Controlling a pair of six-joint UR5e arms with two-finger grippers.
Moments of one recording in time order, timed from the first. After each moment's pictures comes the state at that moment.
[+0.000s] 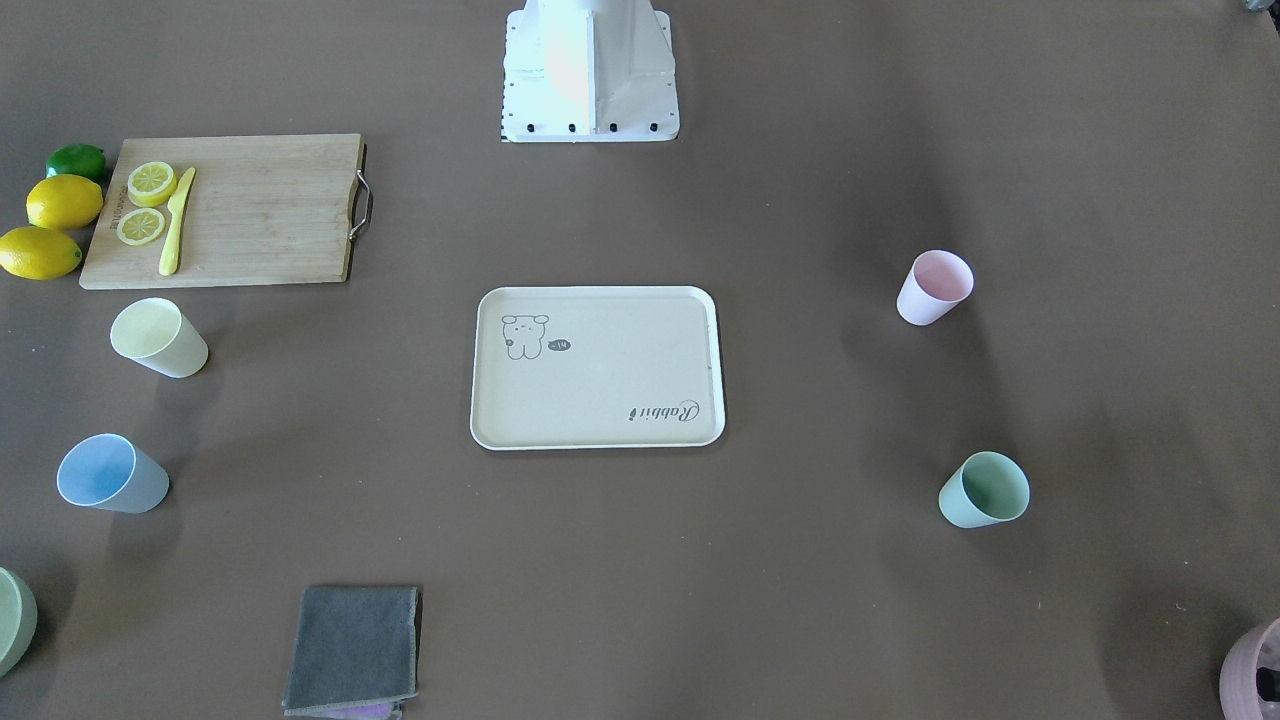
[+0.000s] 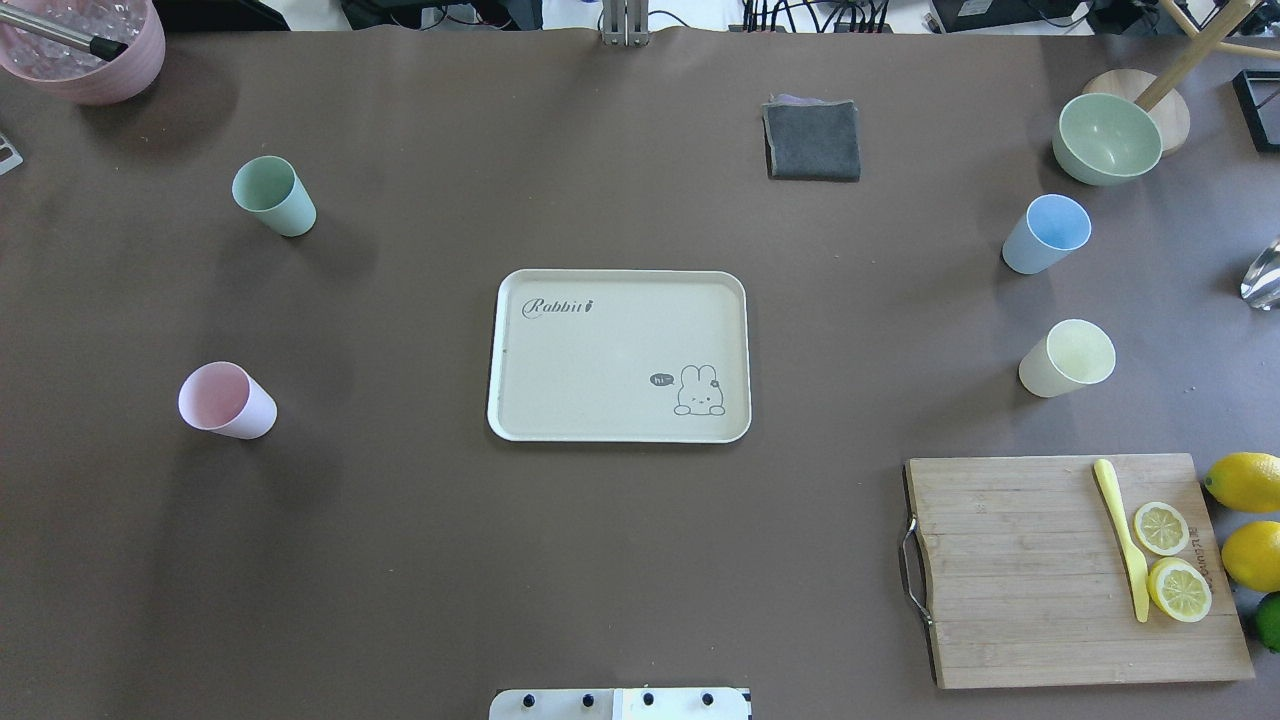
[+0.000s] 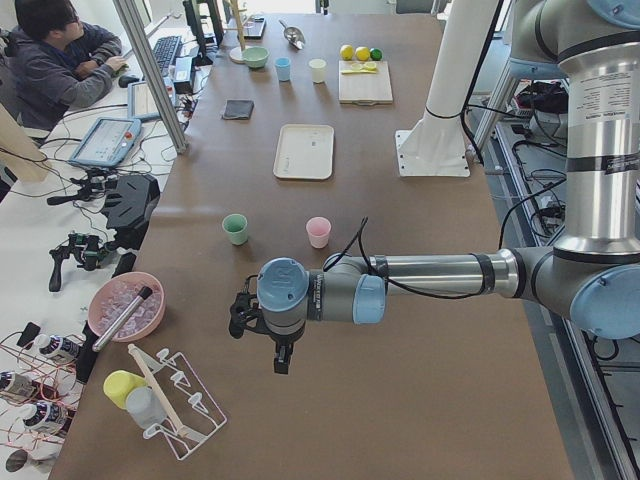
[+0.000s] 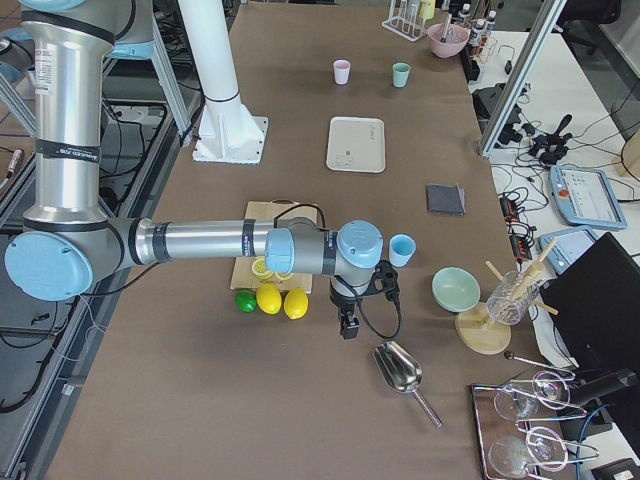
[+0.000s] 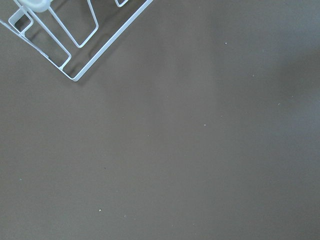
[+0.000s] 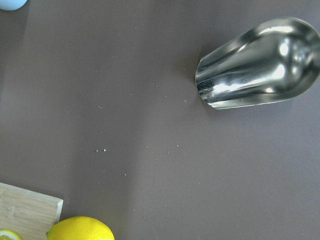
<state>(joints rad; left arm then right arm) -1.63 -1.48 -1.63 -1.67 -2.42 0.06 1.51 -1.67 1.73 -1.65 2.34 -0.22</state>
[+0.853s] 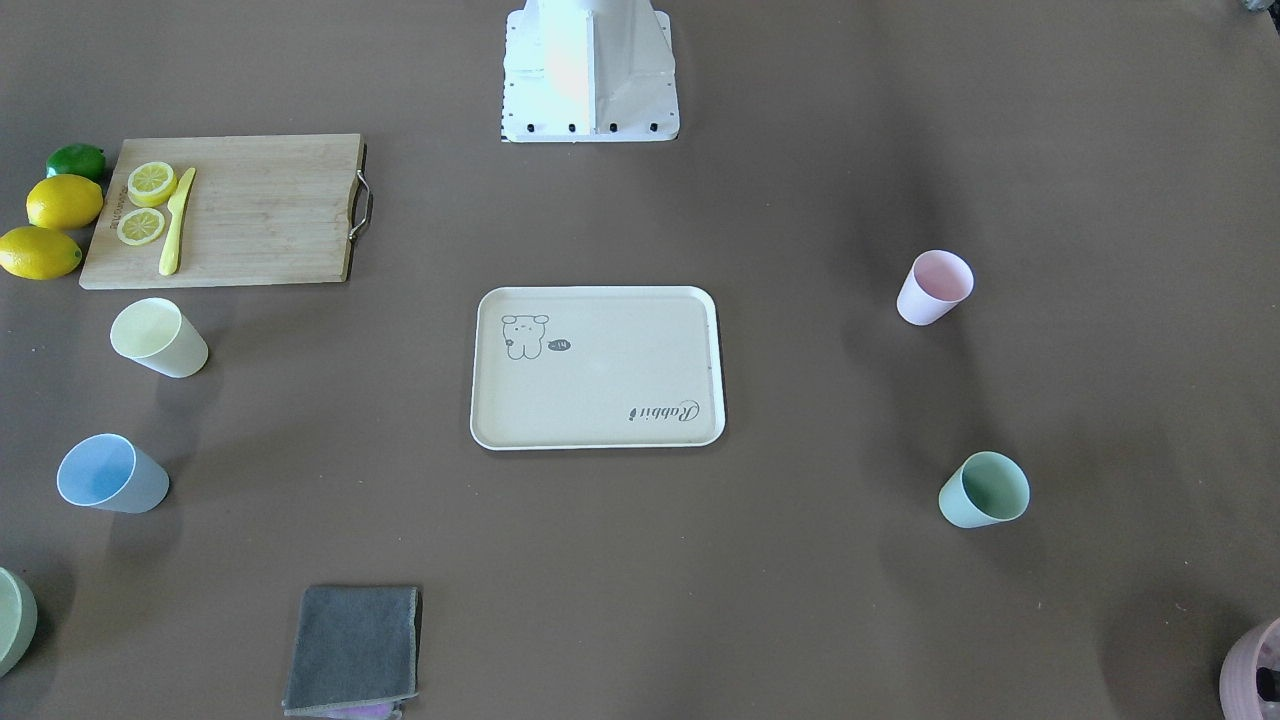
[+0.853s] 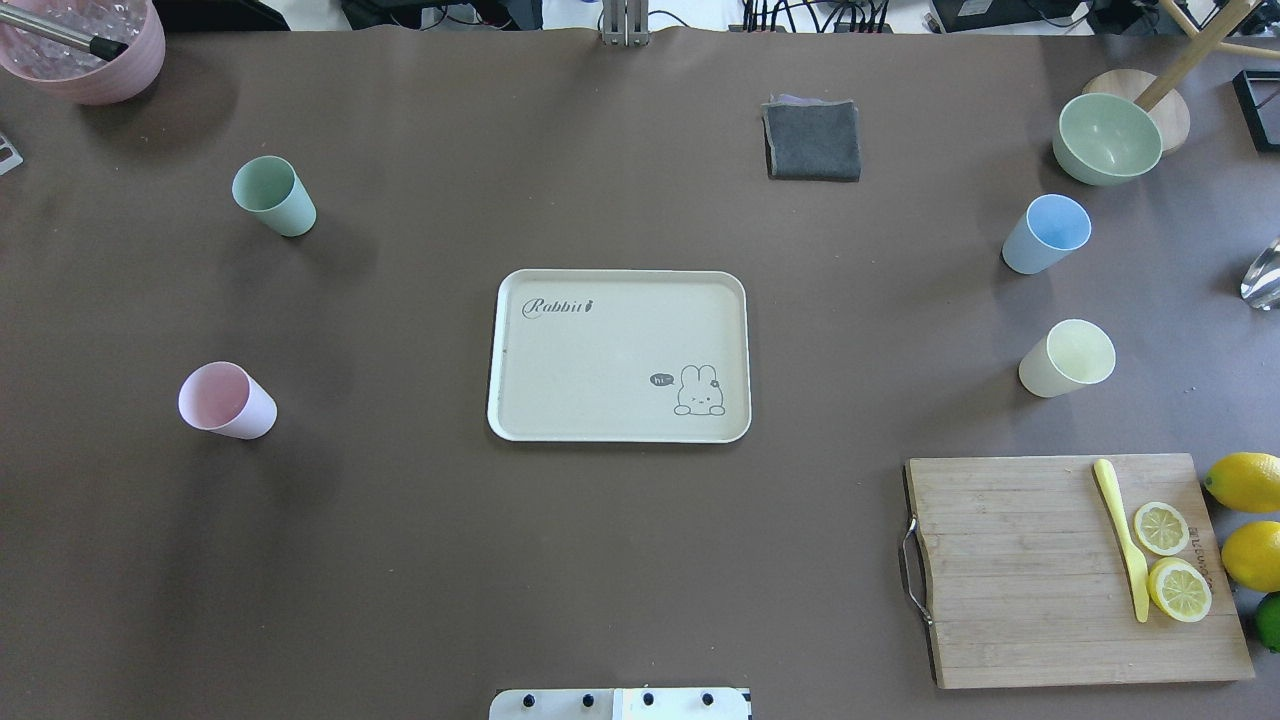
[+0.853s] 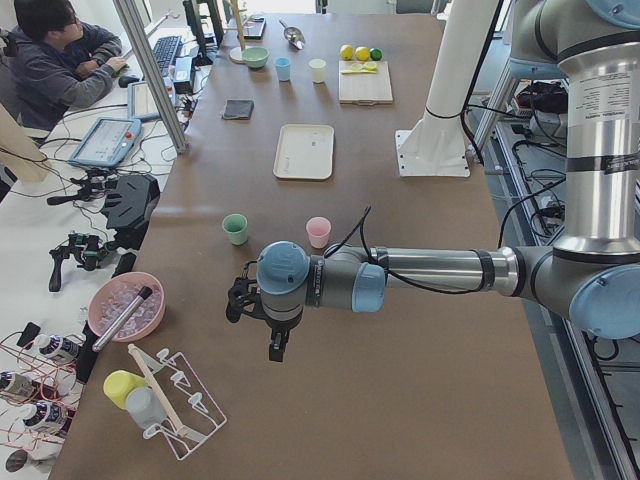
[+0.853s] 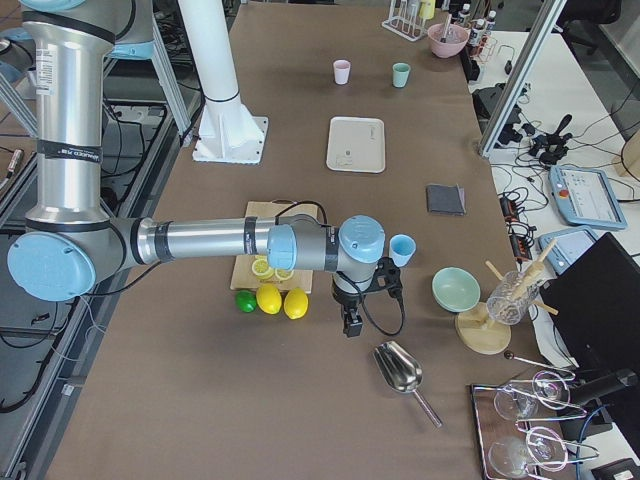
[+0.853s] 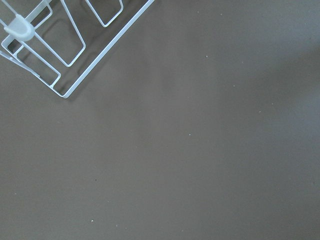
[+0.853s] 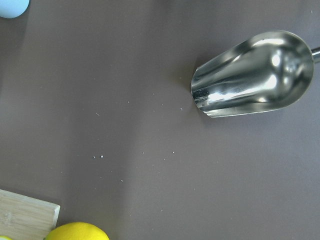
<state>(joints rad) -1.62 -1.49 -1.67 -1.67 -2.41 0.06 1.51 -1.65 1.75 -1.64 2.31 -0.21</state>
